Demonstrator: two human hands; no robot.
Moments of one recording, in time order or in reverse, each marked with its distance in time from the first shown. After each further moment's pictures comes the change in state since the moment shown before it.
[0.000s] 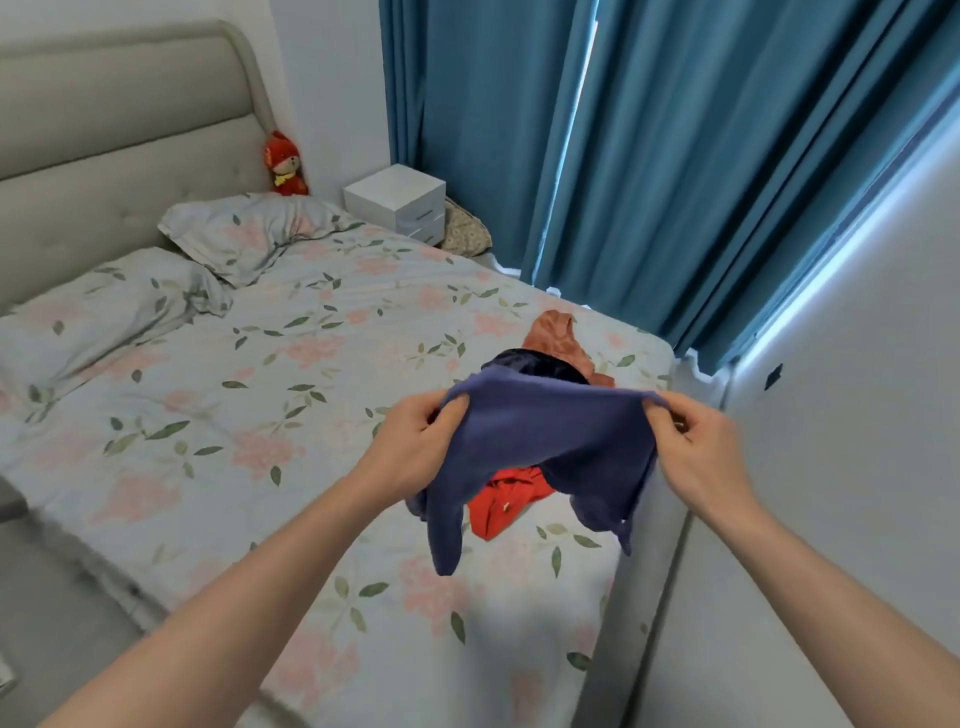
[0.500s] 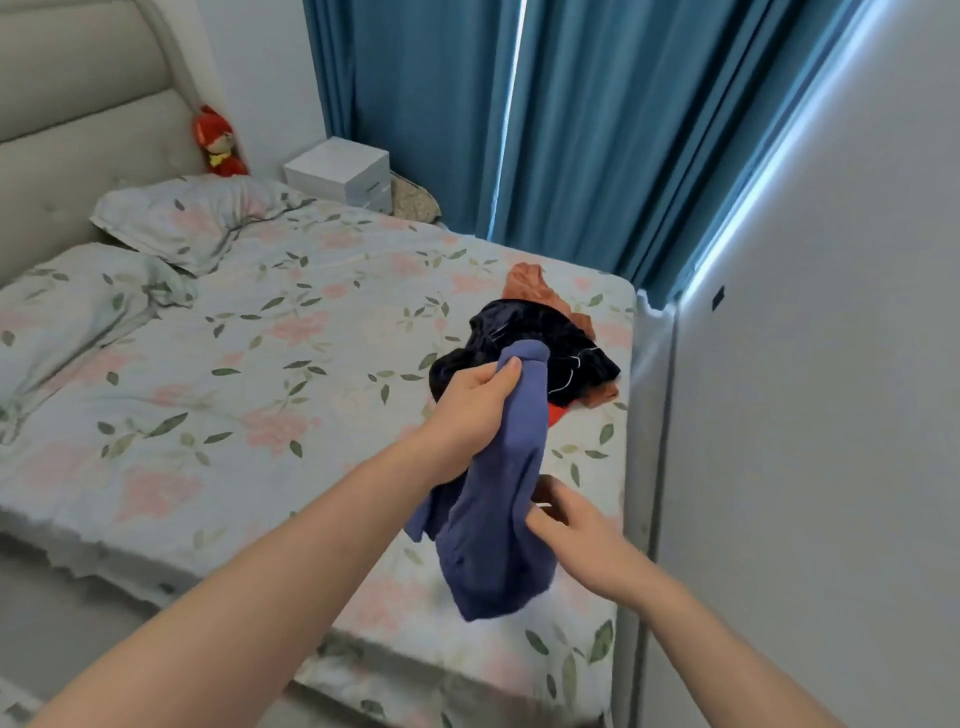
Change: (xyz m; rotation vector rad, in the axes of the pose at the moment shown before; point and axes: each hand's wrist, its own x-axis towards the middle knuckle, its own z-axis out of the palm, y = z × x) left_hand -0.089 -0.053 -0.053 -0.401 -0.327 -0.172; right_hand -0.255 -0.095 0.159 0.173 -0.541 0.412
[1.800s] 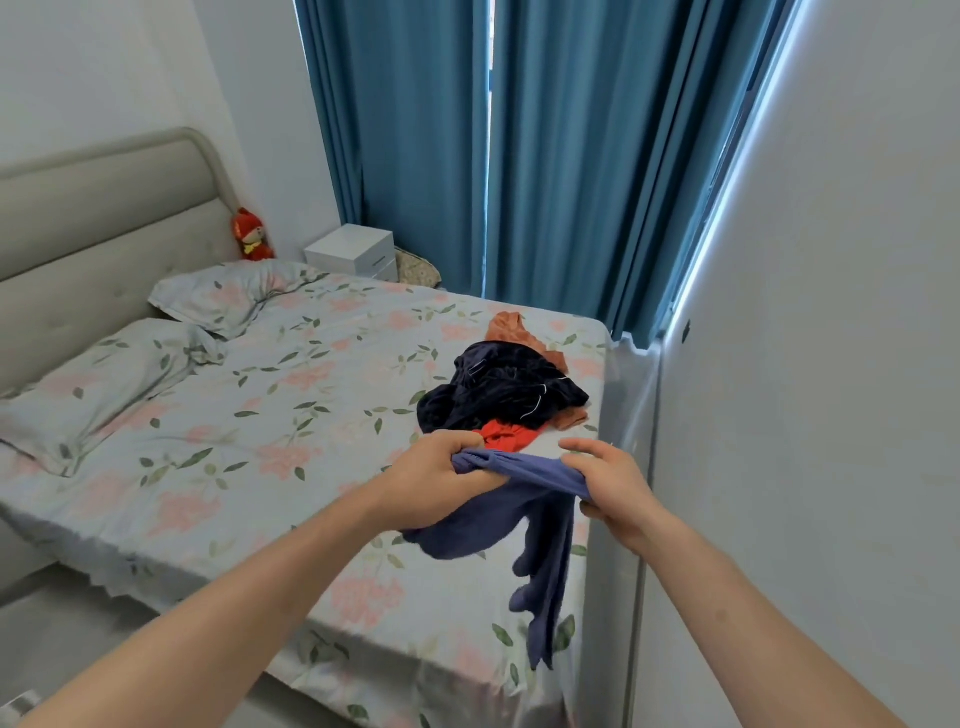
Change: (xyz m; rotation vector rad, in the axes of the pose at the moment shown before) left_hand -0.181 0.008 0.101 0.602 -0.185 0.334; right_hand -0.139 0.031 -0.112 0.333 0.324 0.074
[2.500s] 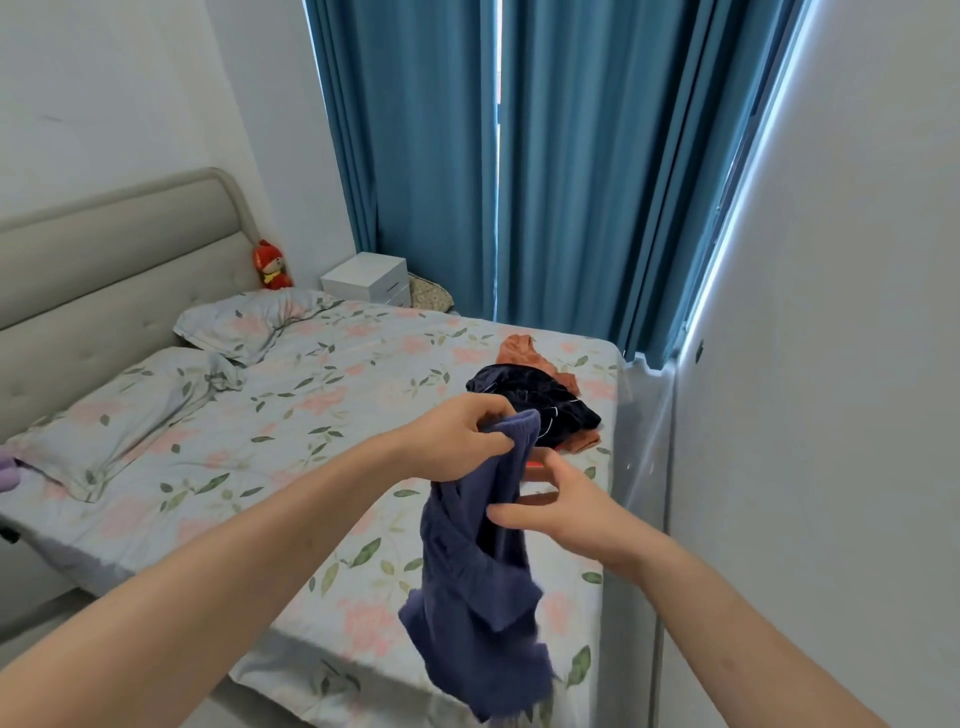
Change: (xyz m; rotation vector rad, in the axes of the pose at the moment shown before) left_hand 0.044 0.053 -0.037 0.200 -0.033 -0.047; right_hand -0.041 -0.038 0.019 -0.193 -0.411 -0.207
